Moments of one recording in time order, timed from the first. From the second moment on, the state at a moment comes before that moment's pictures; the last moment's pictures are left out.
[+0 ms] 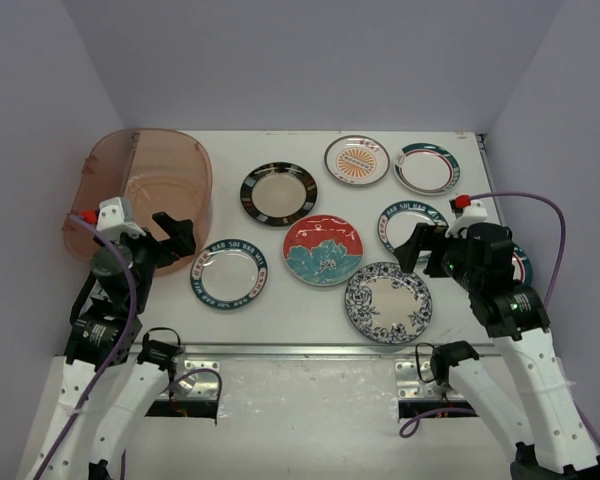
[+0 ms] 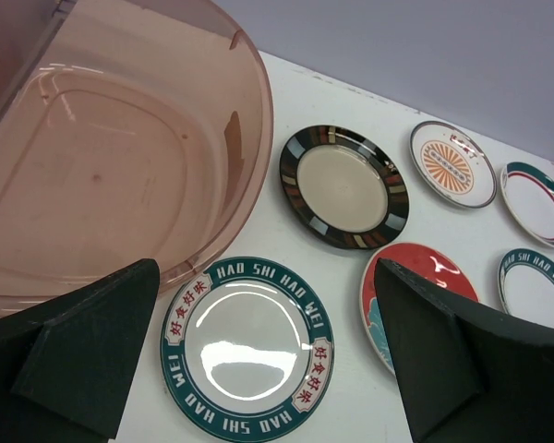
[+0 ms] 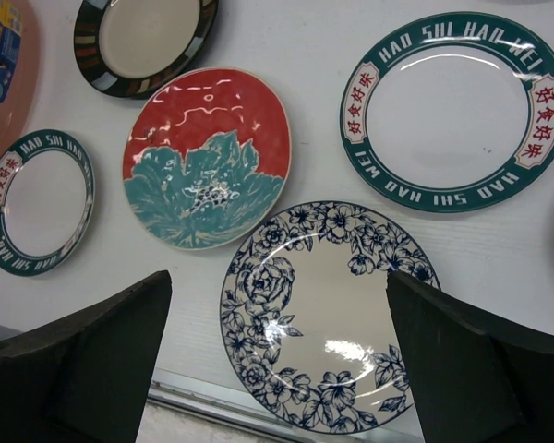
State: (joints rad) left arm -0.19 0.46 0.79 -0.54 -0.26 -0.41; right arm 0.23 0.64 0.81 -0.70 -0.07 0.29
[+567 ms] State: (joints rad) left arm -0.19 0.46 0.77 -0.51 -0.19 -0.40; right arm 0.23 1.03 0.73 -0.27 -0.30 0.40
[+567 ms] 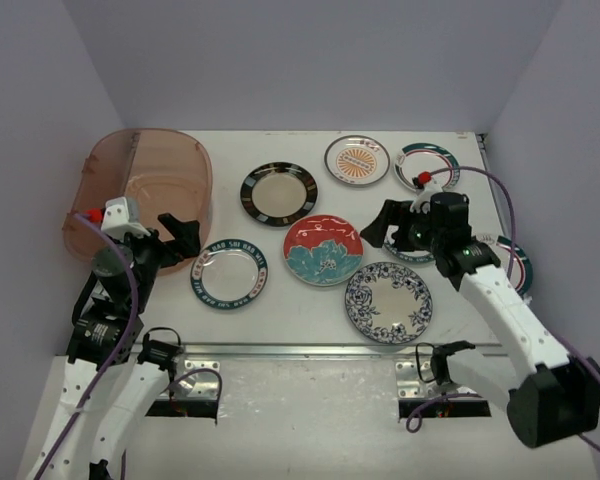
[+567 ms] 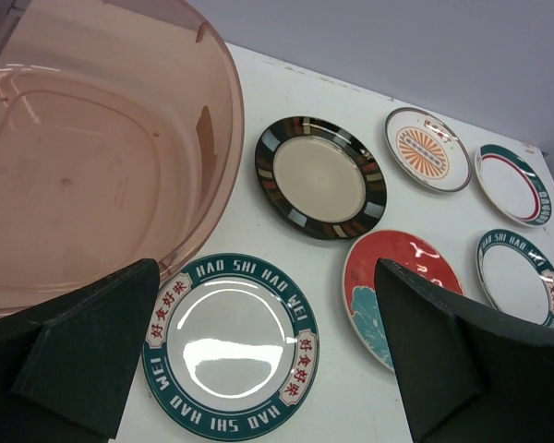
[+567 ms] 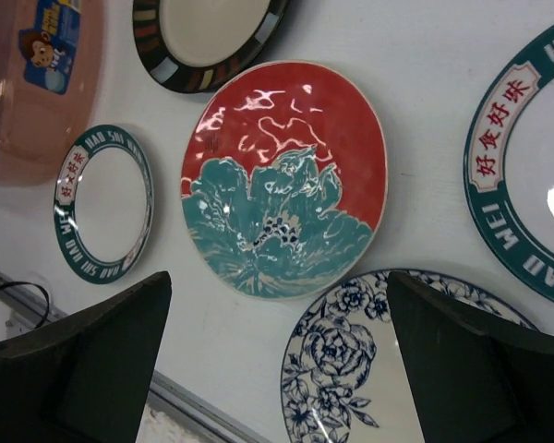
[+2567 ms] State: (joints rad) left arm -0.20 0.47 0.76 -0.50 -0.12 -0.40; right arm 0.26 2.41 1.79 -0.09 -0.70 0.85
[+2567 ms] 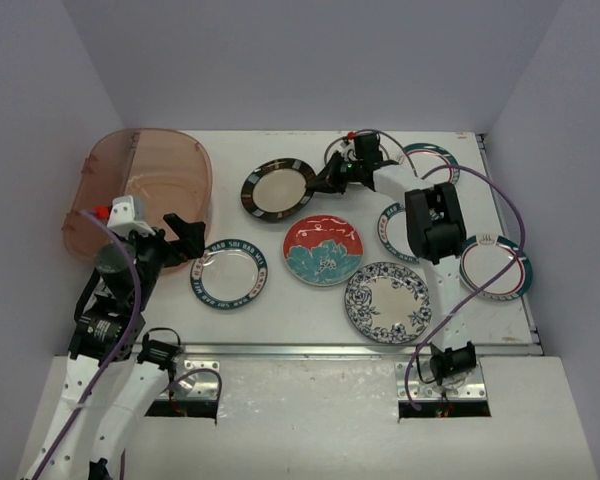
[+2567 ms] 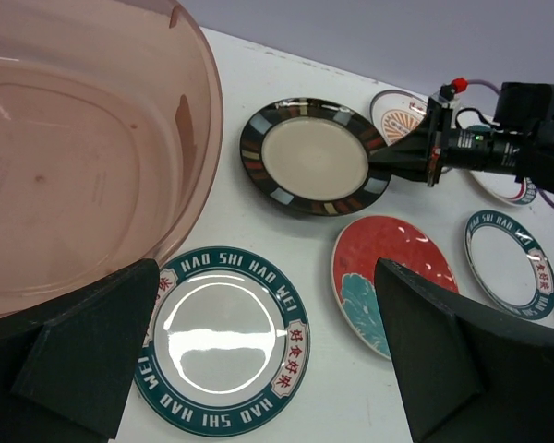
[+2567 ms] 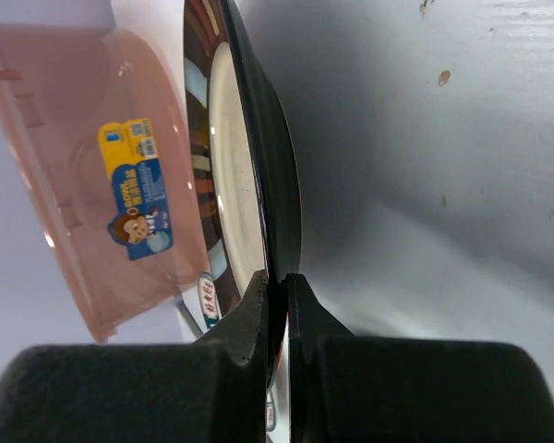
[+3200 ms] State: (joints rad) left arm -0.20 0.99 0.99 -0.38 0.32 -0.55; right arm 0.21 1.85 1.48 0.11 -1.08 0.89
